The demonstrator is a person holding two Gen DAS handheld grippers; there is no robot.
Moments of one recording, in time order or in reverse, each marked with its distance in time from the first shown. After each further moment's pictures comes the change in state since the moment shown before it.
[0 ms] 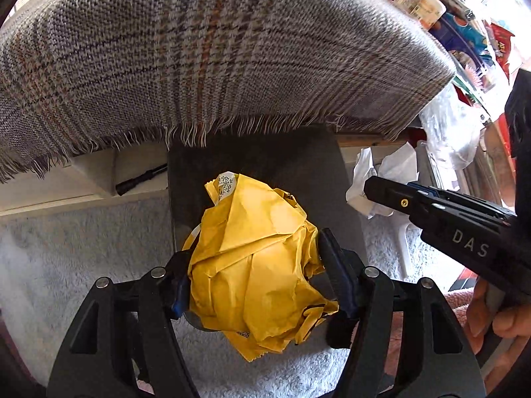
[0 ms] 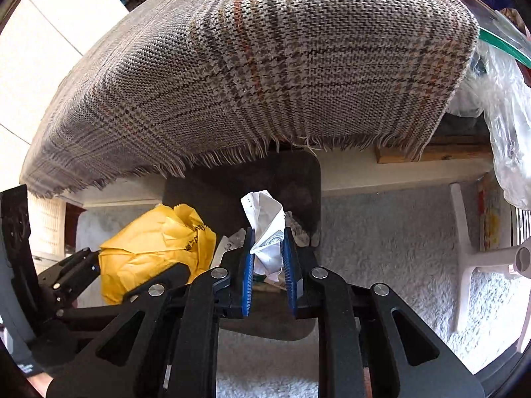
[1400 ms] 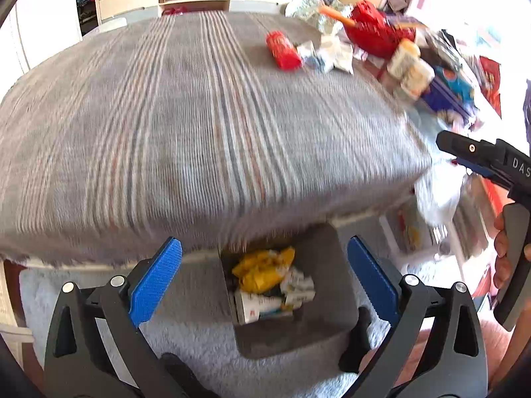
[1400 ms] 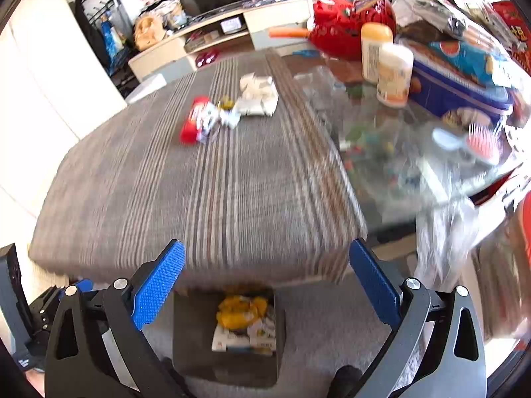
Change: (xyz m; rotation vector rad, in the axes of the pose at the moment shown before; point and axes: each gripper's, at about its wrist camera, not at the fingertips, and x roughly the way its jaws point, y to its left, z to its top) left arm -0.111 0.004 0.089 0.051 -0.180 0.063; right arm -0.124 -0.035 0.108 0.079 -0.297 -0.065
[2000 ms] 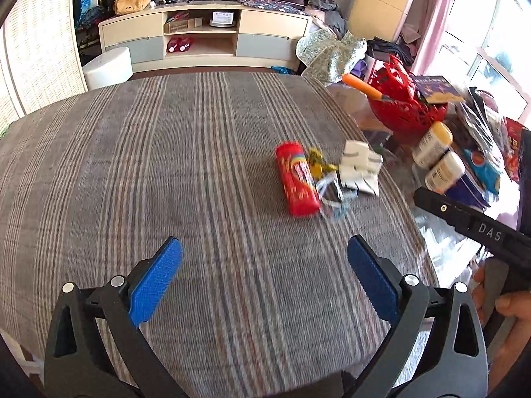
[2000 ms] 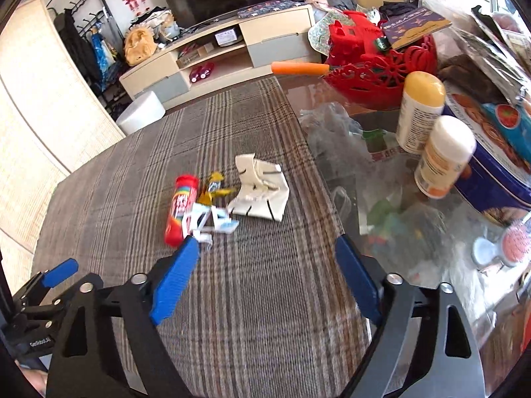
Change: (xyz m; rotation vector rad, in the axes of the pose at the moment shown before) left arm 0.036 0.001 0.167 -0.032 -0.114 0.029; right arm 0.069 0.008 0.122 0.021 -0.016 0.007
